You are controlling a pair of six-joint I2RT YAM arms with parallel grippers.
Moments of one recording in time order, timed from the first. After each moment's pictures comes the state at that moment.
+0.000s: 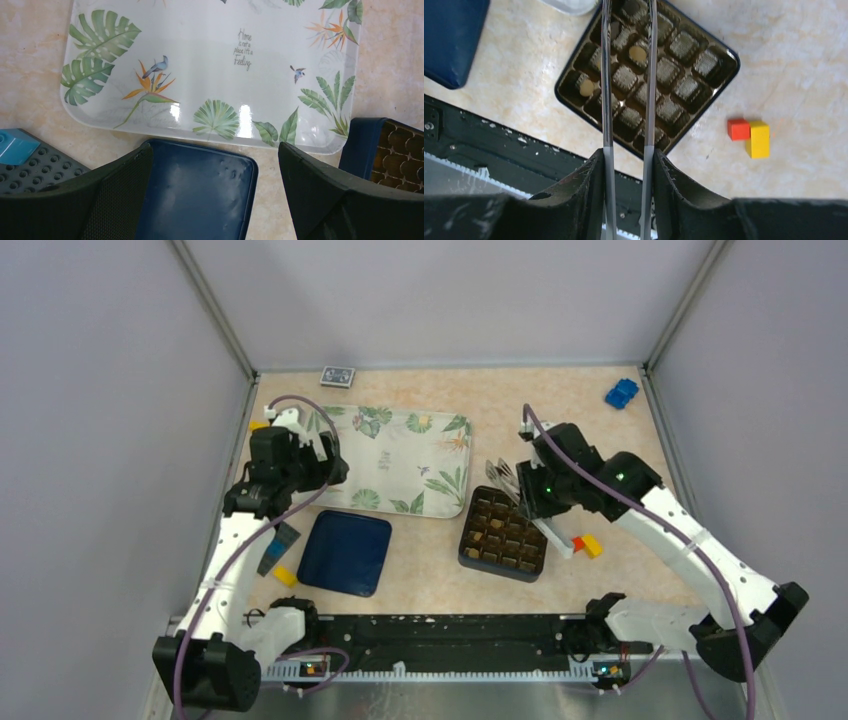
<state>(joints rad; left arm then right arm) -0.07 1.00 0.93 -0.54 0.12 -0.29 0.70 1.14 1.27 -1.07 0.09 0.35</state>
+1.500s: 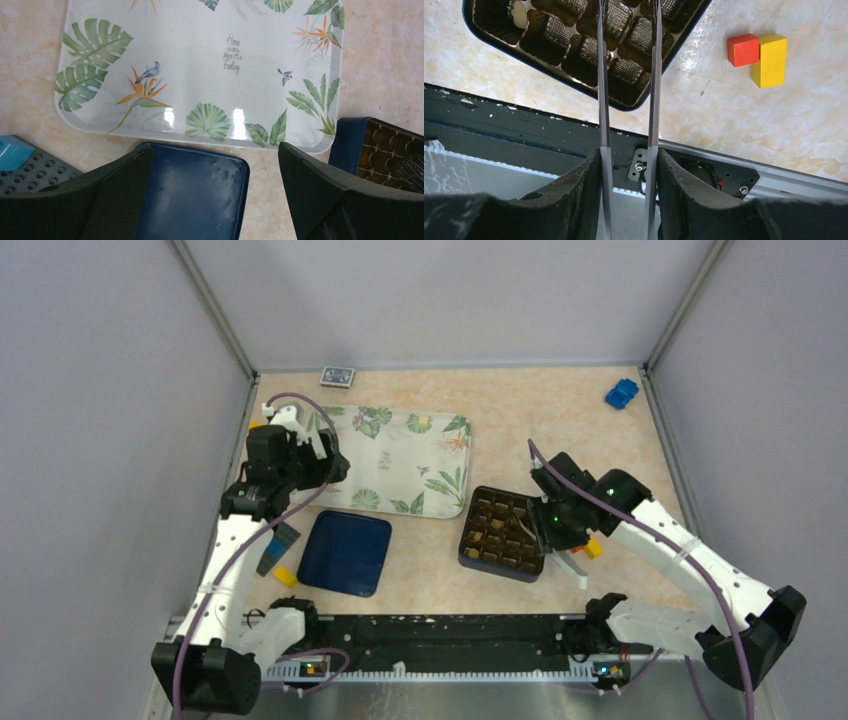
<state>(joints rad) -0.07 0.99 0.95 -0.55 0.14 -0.29 0.70 1.07 1.08 -1.26 0.09 0.46</state>
